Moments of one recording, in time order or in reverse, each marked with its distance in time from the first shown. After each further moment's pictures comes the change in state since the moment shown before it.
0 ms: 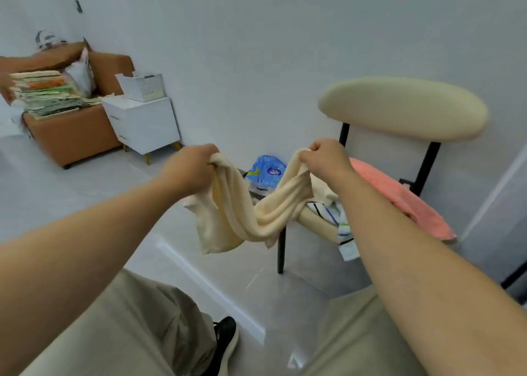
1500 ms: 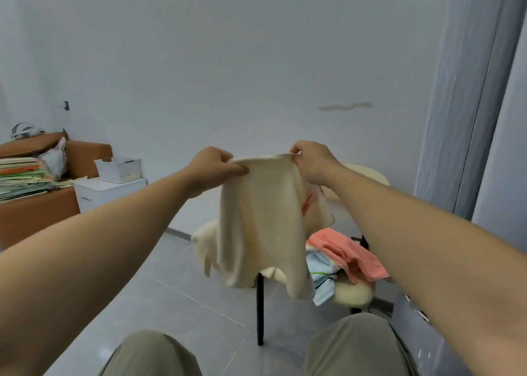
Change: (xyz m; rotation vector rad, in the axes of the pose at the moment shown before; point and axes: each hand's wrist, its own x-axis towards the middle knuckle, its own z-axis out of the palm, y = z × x) left_hand -0.057 0.086 -0.163 -0.692 0.042 0.286; right_hand -0.089 -0.138 -0.142 -0.305 0.163 -0.325
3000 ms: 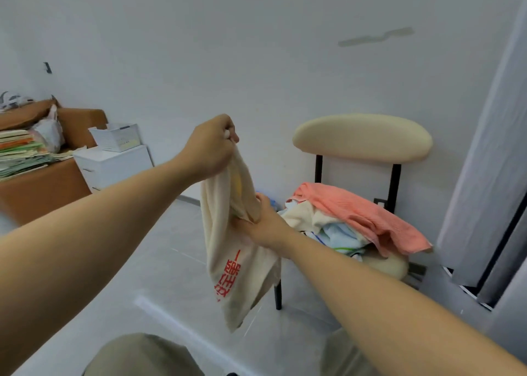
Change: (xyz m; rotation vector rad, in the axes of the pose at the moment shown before) left_hand 0.059 -0.058 0.036 0.236 0.132 0.070; right_hand -0.046 0.023 0.222 0.639 -0.435 0.290
